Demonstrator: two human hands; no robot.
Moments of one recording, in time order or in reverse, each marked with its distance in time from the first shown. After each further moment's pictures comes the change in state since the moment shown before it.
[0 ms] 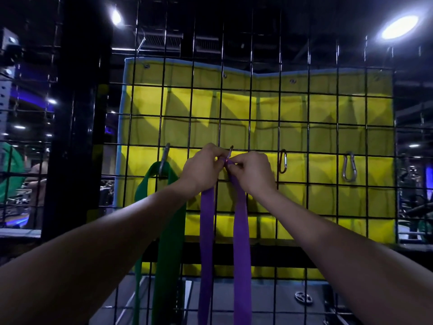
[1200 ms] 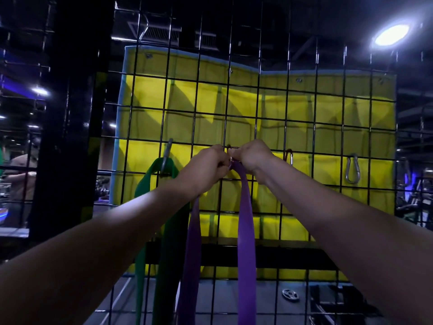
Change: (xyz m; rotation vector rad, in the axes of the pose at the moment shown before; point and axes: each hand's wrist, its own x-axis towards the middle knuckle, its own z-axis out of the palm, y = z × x) left_hand -0.003 -0.014 -0.007 -0.006 -0.081 0.217; right_hand 0.041 -0.018 0.004 0.397 -0.154 0.509
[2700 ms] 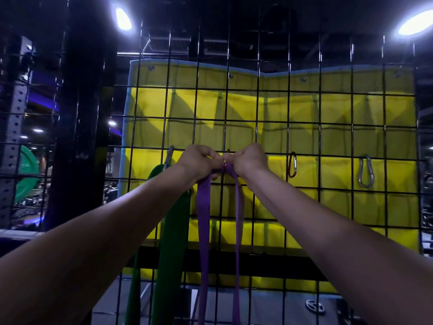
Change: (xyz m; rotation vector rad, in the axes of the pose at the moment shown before) left_hand 0.013 0.008 -0.013 -0.565 0.093 -0.575; right_hand -0.001 0.002 0.011 0.040 0.115 -0.020
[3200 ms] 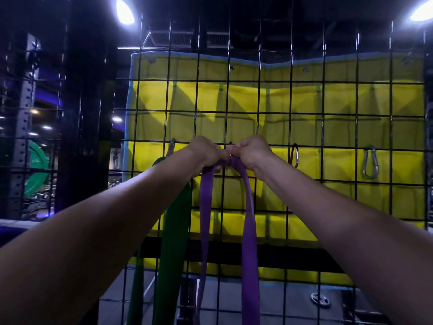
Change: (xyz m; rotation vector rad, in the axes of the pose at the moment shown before) left_hand 0.001 0.017 0.008 0.105 -0.058 -0.188; right_hand -0.004 0.000 -0.014 0.086 -0.159 -0.063
